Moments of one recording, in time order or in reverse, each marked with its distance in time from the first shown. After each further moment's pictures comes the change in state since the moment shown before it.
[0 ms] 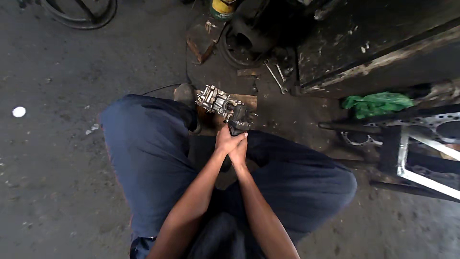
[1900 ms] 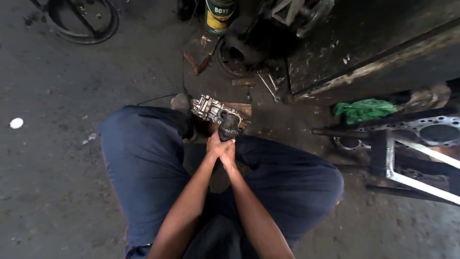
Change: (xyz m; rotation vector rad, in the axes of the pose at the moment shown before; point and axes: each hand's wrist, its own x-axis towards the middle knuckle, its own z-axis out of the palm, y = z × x) left_hand 0.015 -0.012 -0.011 0.143 0.000 -0.051; right_hand 0.014 0.024 0.022 0.144 -0.109 -0.035
